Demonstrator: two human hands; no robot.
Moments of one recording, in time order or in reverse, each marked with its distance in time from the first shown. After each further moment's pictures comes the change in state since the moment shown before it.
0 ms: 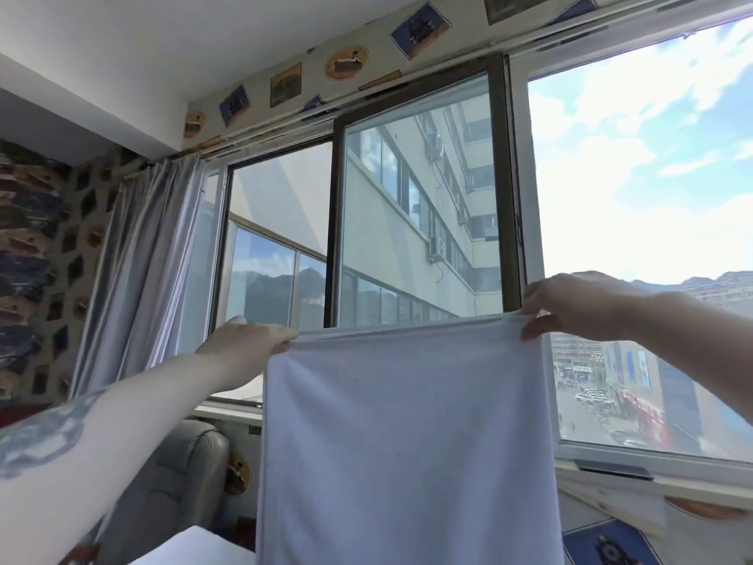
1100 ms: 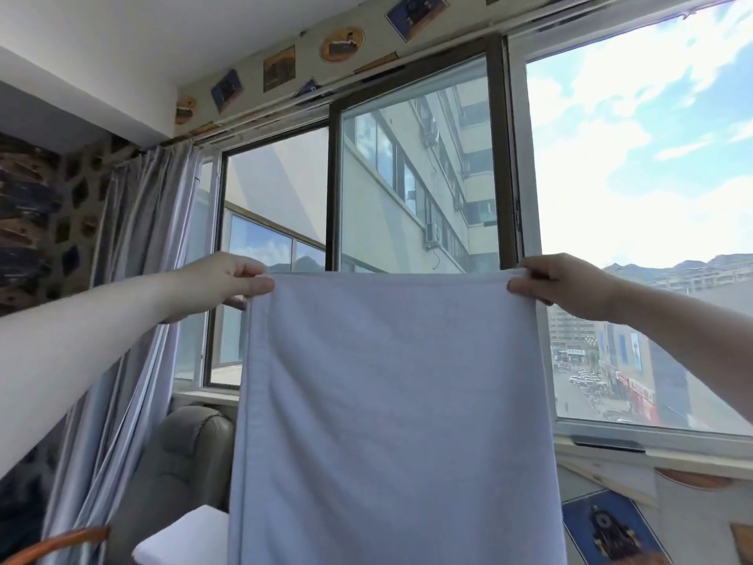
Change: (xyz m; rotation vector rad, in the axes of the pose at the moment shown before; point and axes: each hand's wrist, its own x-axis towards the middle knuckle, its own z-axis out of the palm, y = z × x) left_hand -0.006 -0.033 -0.076 -0.858 -0.109 -0.047; right_hand 0.001 -0.005 0.018 0.786 0.229 0.105
